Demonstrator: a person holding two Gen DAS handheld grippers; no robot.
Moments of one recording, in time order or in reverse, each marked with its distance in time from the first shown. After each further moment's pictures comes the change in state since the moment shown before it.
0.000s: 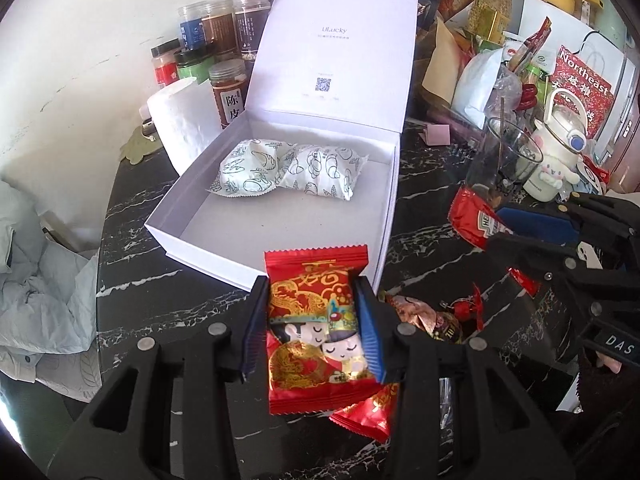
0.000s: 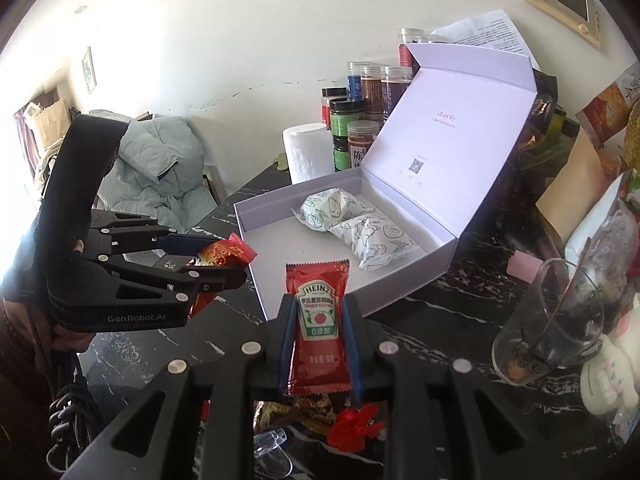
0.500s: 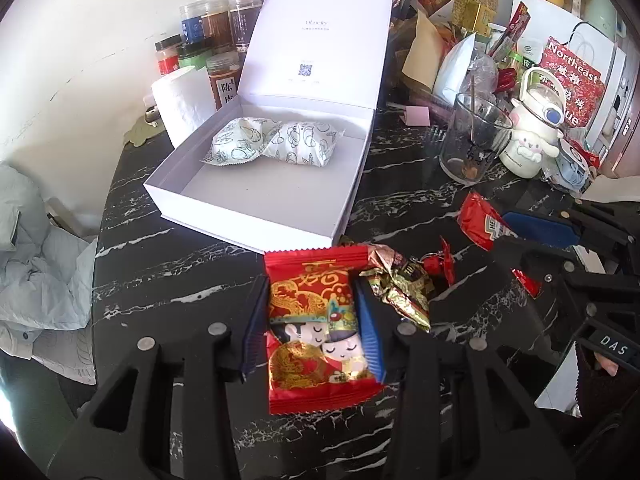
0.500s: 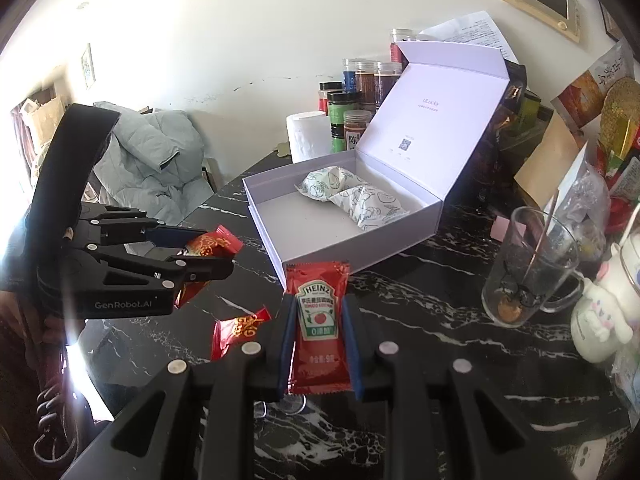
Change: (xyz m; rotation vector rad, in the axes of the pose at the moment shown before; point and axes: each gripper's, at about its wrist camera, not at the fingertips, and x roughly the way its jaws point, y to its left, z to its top) left arm -0.028 -0.030 -0.043 -0.001 -0.002 0.009; right arm -0.039 0.017 -0.051 0.002 -0.001 -0.032
